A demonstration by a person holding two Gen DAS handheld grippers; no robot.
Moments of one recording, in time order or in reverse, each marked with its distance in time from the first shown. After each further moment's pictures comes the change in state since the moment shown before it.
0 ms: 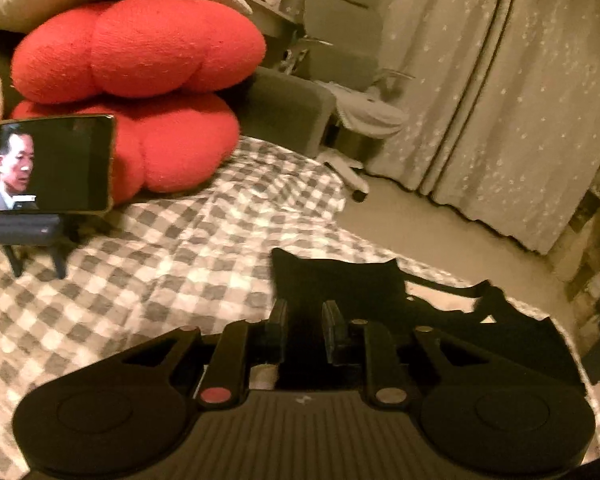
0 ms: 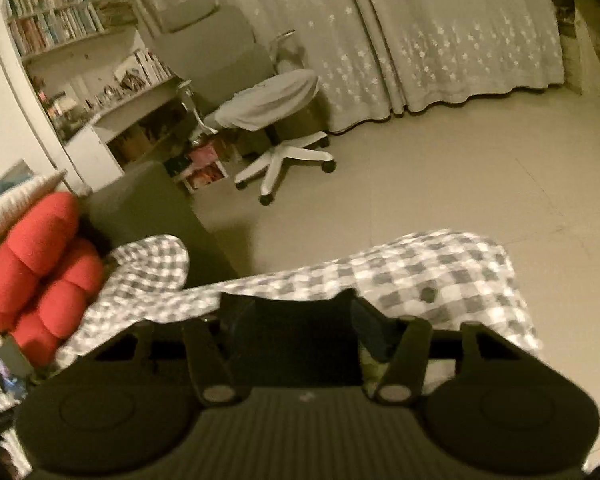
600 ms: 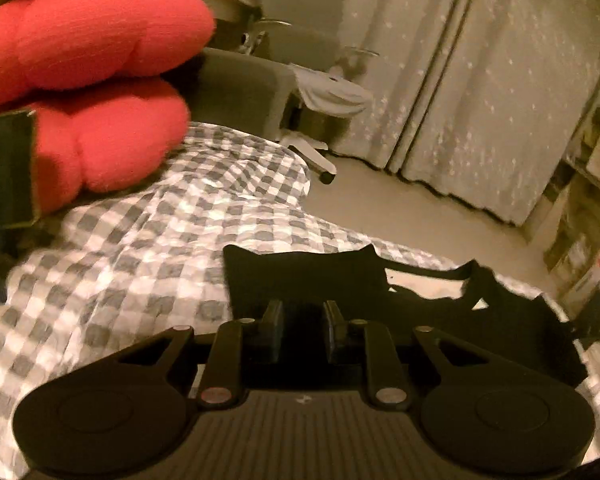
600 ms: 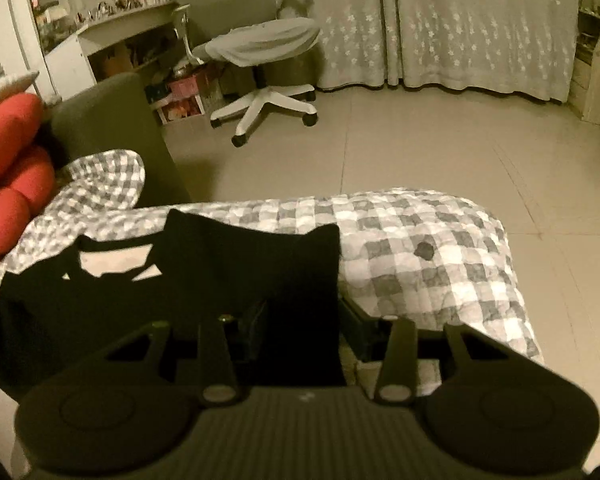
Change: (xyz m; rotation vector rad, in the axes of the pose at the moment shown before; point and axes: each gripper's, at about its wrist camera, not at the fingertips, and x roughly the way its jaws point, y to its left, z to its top) left arm 0.045 -0.015 0.002 0.112 0.044 -0.067; right arm 0.060 0.019 -0.037 -0.178 0.133 -0.127
